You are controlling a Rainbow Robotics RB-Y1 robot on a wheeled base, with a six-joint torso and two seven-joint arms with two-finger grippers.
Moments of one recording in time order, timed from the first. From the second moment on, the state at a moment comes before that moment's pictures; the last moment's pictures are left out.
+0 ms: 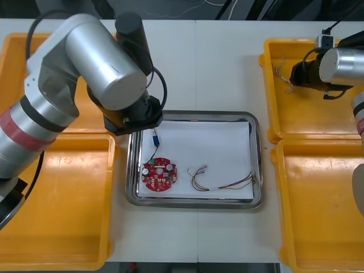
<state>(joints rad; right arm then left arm) -0.86 -0.46 -0.14 -0.88 -0.32 0.89 1.49 -0.85 0.53 -0.53 -1.82 0.70 1.85 -0.40</state>
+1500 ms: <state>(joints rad) -0.70 -0.61 -0.13 -1.23 -0.48 1.35 1.49 -1.04 0.66 -0.19 -1.23 0.63 1.74 -1.33</state>
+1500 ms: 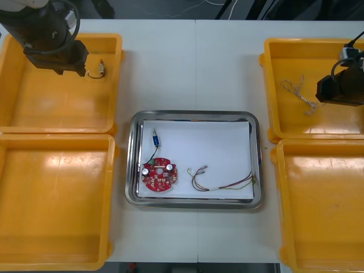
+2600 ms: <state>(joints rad) -0.61 -0.66 -0.13 -1.35 -0.49 1.45 1.56 -1.05 0.63 -0.19 -0.91 0.63 1.23 -1.61</state>
